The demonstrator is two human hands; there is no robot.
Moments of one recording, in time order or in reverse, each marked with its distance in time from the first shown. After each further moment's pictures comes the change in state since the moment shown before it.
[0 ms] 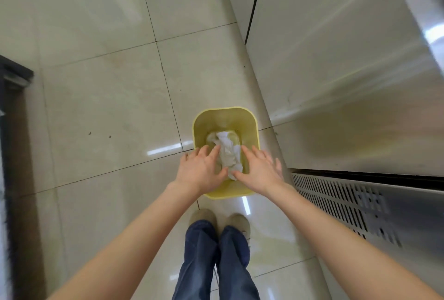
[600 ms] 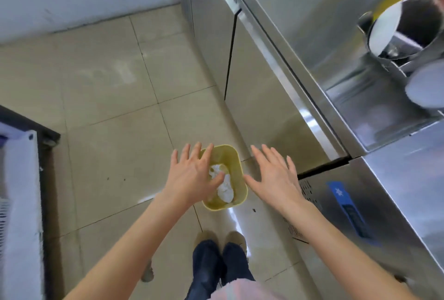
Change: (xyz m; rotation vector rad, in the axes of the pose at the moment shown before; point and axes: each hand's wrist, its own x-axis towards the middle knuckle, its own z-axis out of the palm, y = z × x) left_hand -0.206 0.035 -0.173 0.095 0.242 0.138; right_hand -0.247 -0.071 -0.138 -0.018 0.413 -0.055
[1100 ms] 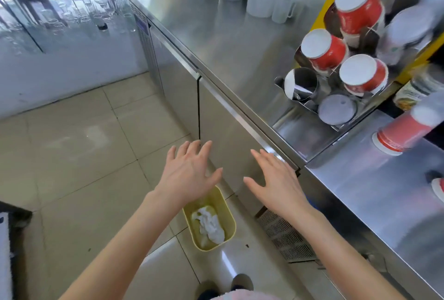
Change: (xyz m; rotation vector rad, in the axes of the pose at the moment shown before) left_hand -0.050 0.033 -0.105 0.025 0.216 0.242; right_hand -0.077 -0.029 -0.088 0.136 0.238 0.011
